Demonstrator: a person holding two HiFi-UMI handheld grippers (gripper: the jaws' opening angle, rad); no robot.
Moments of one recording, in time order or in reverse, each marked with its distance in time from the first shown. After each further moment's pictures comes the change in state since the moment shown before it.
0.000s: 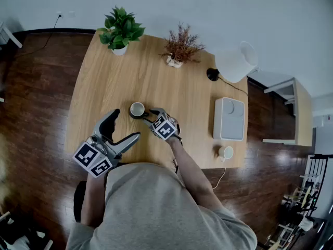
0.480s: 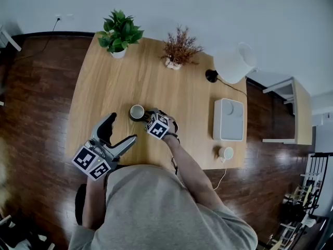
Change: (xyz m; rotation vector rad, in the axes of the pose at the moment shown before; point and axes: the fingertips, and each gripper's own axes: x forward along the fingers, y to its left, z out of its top) left arm -0.012 0.007 -0.002 -0.007 -0.004 0.021; right arm 0.023 0.000 -0.004 -0.197 0.147 -0.015
